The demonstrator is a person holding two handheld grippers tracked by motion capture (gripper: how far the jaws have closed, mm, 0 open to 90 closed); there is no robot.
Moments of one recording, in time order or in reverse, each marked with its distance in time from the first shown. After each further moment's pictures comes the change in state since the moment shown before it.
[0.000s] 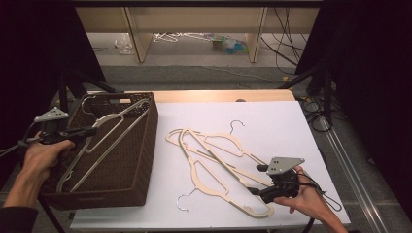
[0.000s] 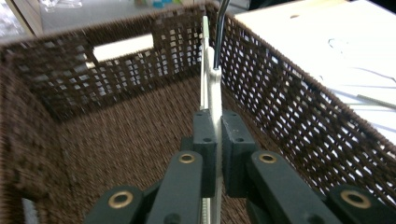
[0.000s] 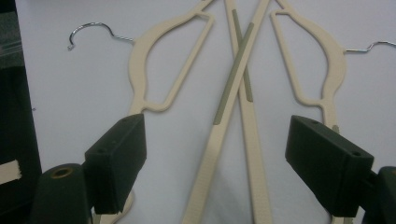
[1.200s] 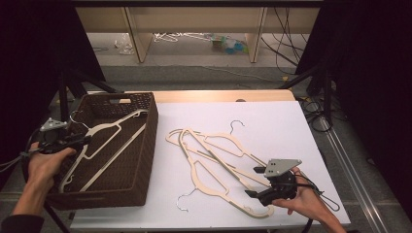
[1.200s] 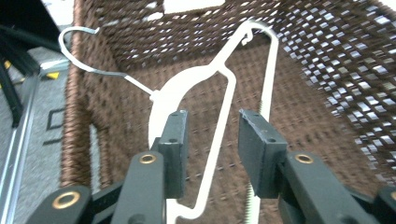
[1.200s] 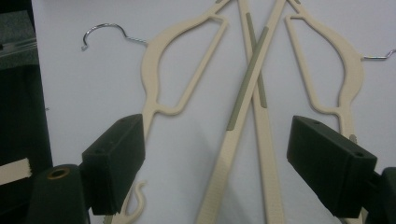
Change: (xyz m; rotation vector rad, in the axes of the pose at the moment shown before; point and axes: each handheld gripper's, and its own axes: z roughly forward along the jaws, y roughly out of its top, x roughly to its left) left arm 0.004 -0.029 0.000 0.016 0.233 -0.077; right arm 0.005 0.002 0.004 -0.006 0.034 -0.021
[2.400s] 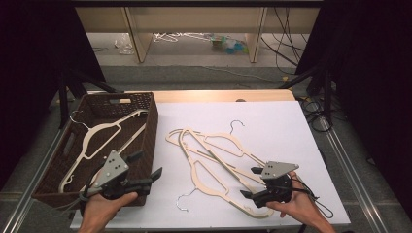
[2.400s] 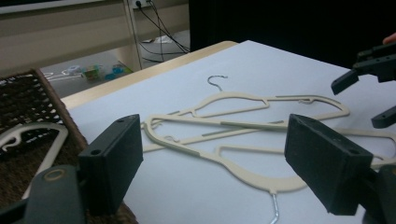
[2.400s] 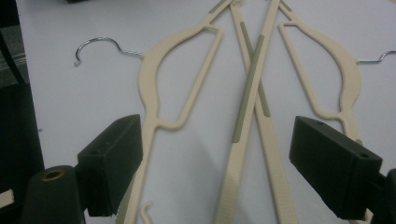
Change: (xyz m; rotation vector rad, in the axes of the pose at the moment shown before) left arm -0.199 -0.037 -0.037 -0.304 -0.373 0.232; right arm 0.013 0.001 0.009 -0.041 -0.053 0.037
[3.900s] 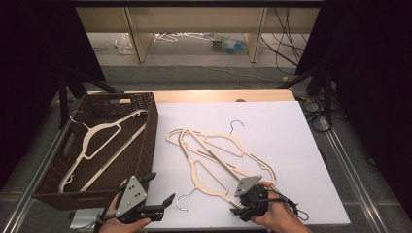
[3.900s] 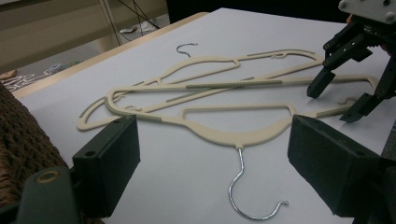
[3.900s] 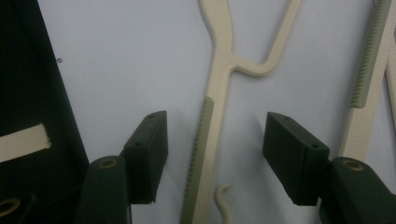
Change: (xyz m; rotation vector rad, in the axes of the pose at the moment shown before) left arm -0.036 -0.042 0.010 0.053 -0.054 0.133; right arm 0.042 0.002 0.046 0.345 0.069 -0.077
